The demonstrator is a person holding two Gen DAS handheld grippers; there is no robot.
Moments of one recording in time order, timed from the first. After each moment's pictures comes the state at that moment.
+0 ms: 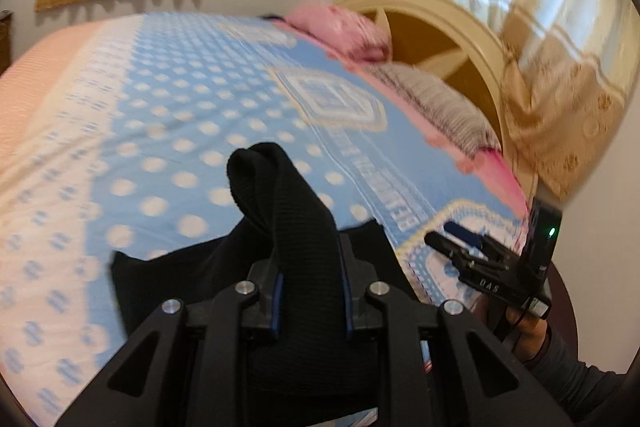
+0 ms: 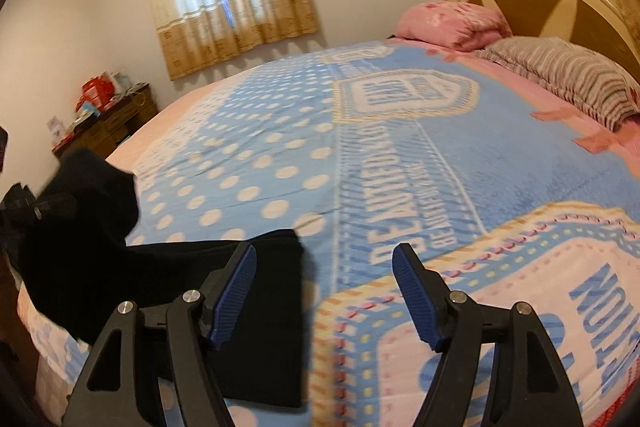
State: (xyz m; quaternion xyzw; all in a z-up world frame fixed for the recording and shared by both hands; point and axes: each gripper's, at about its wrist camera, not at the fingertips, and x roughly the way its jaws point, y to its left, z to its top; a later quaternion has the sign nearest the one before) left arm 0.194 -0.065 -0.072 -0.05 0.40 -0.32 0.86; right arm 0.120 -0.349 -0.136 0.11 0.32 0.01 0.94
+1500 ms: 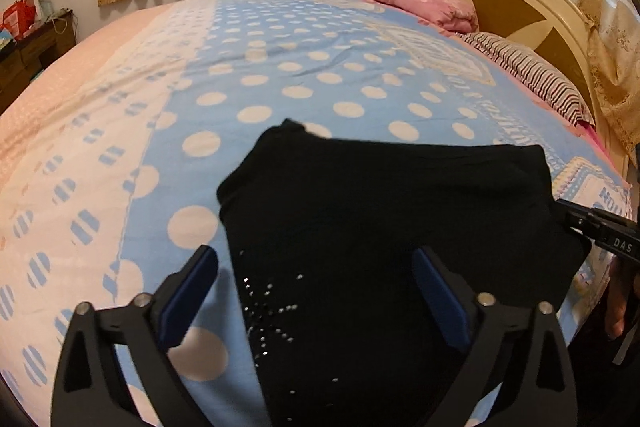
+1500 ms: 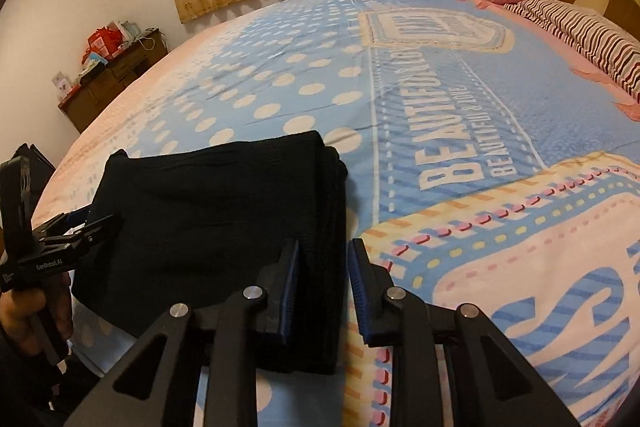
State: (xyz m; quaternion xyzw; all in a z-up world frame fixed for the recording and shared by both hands) left arm 0.190 -0.028 -0.171 0.00 0.41 -0.16 0.90; right arm 0.124 -0.309 -0.173 0.07 0.41 0.06 0.91
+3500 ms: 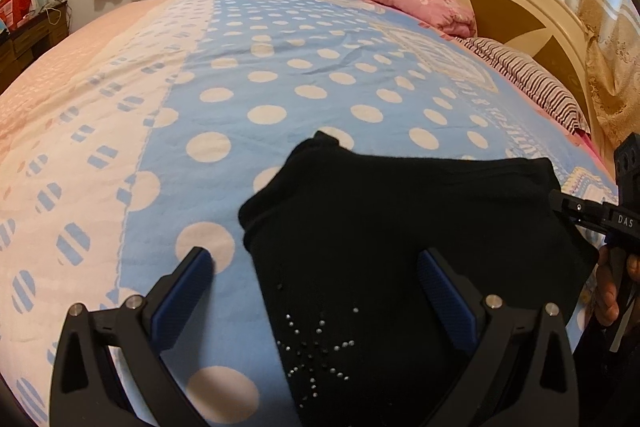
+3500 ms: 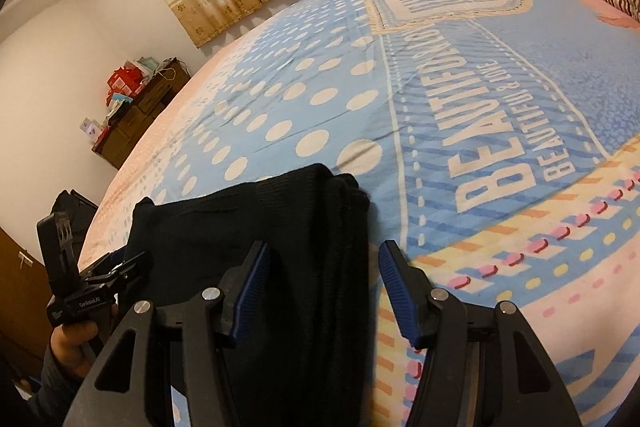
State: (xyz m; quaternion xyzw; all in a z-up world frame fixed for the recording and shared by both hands) left arm 0.213 -0.015 -0.181 -0.02 0.41 -0.18 0.89; right arm 0.162 -0.330 -0.190 0.19 0.41 0.12 0.88
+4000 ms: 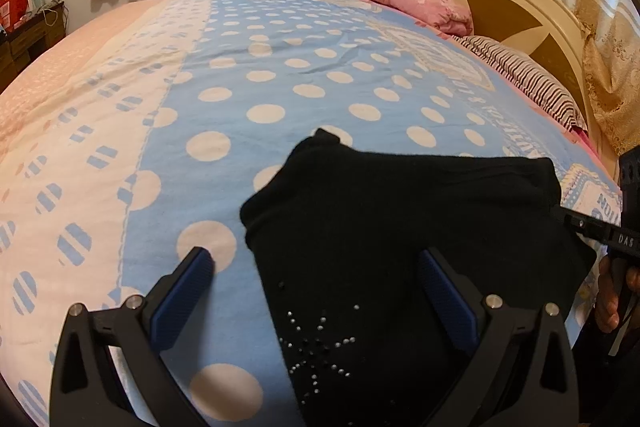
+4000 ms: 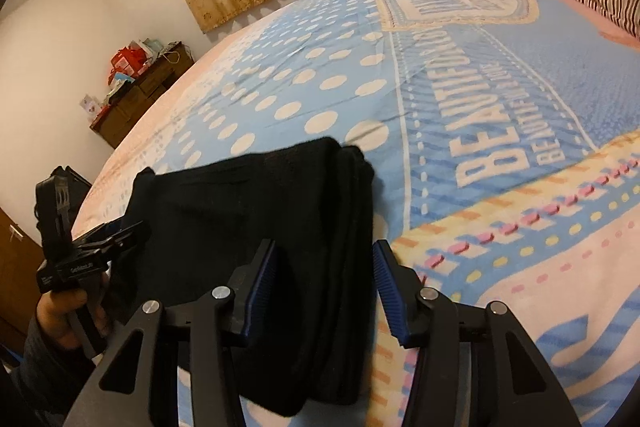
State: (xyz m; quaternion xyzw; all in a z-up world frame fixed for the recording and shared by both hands) left arm 0.213 -0.013 -0.180 -0.01 0.41 -0.19 0.89; right arm 0.140 -0.324 -0.191 0.16 0.42 0.13 0.88
